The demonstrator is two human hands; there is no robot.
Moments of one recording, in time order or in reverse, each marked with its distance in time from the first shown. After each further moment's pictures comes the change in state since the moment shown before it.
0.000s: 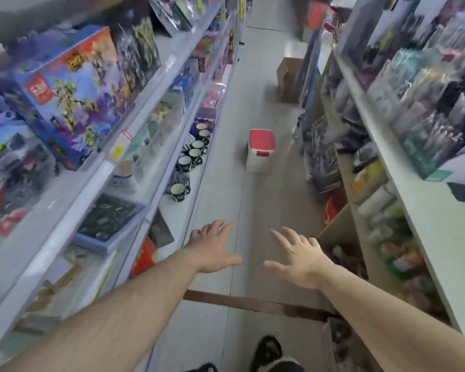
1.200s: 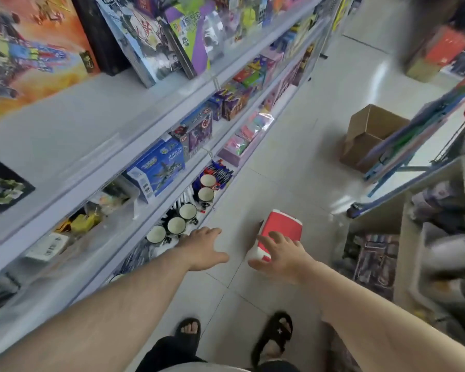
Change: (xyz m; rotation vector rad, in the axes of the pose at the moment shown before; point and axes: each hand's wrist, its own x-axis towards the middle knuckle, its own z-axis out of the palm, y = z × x) left_hand 0.699 -0.131 -0.363 -0.304 -0.012 -0.381; right_hand 0.774 0.183 -0.392 -0.177 -0.185 -0.226
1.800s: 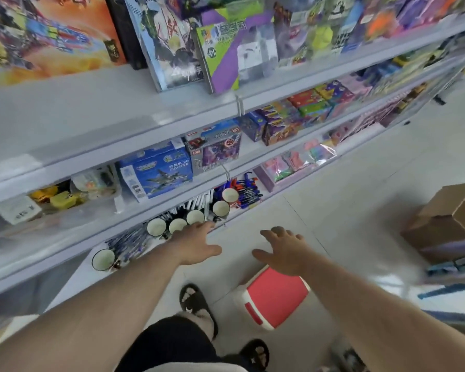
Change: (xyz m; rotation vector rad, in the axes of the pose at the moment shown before) left_hand 0.135 0.062 -0.058 -0.359 0.178 -0.374; right_hand 0.203 0.110 -0.143 -0.321 -0.118 -0.415
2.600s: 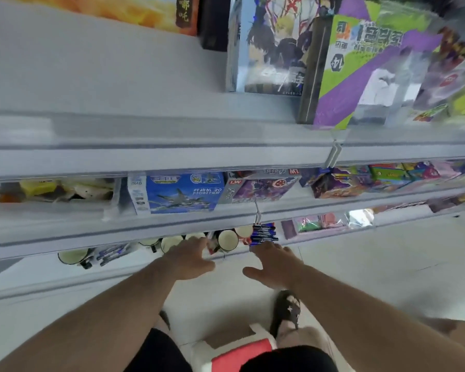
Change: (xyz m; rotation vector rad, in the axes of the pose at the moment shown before) left_hand 0.162 -0.093 0.012 -0.327 0.052 -0.158; right_hand 0.233 -0.022 -0.036 -0.326 -0.128 -0.253
